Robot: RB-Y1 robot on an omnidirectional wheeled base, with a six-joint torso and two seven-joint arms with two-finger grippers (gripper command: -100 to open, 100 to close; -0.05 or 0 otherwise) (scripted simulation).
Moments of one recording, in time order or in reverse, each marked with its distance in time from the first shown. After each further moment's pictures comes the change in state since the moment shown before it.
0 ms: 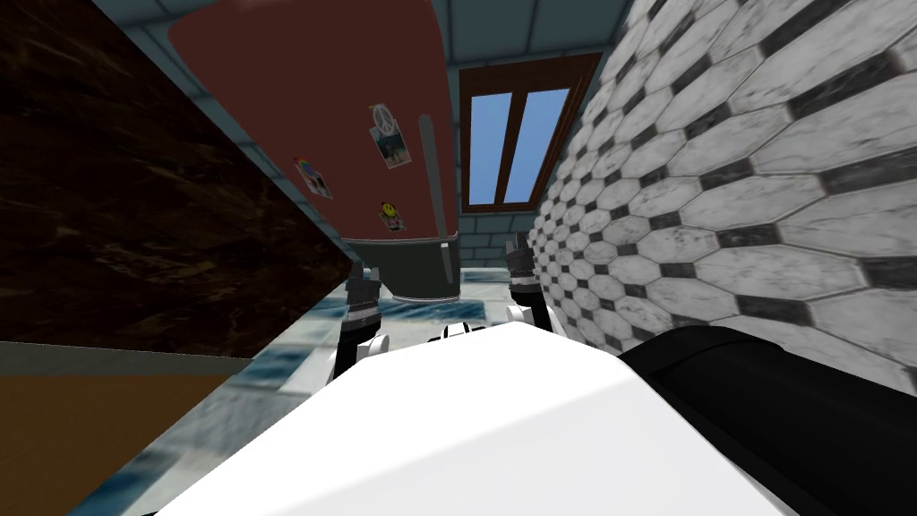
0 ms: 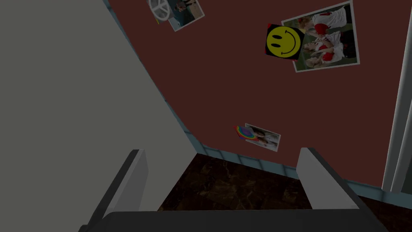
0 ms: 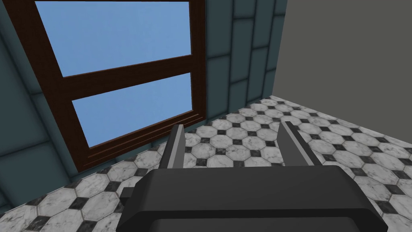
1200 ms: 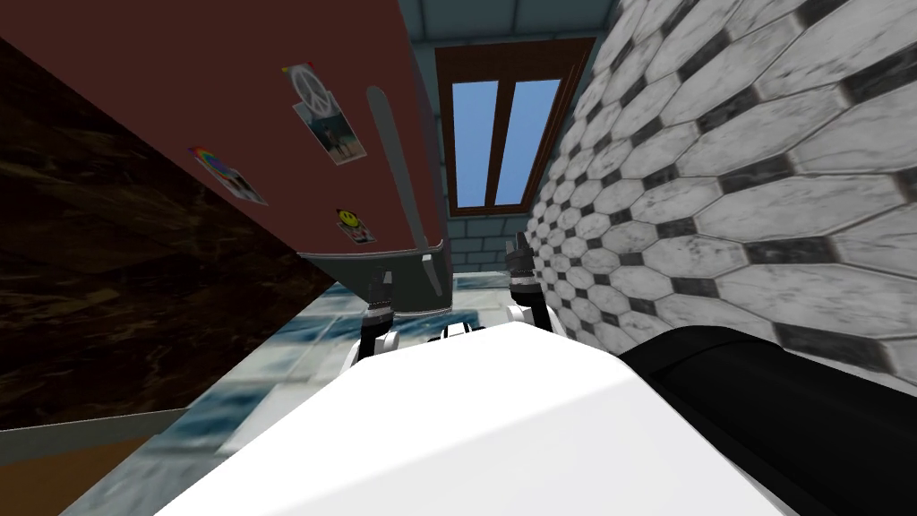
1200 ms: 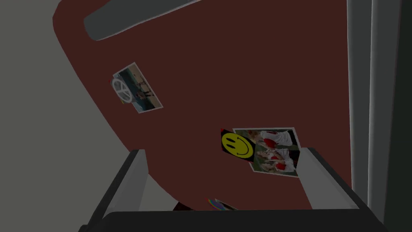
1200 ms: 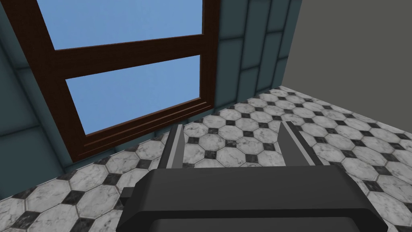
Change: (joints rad) left arm -0.088 -0.003 -0.035 0.238 -0.041 -0.134 -0.035; right arm 0.000 0.000 0.000 0.000 0.000 0.000 0.000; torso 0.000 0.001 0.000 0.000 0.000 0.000
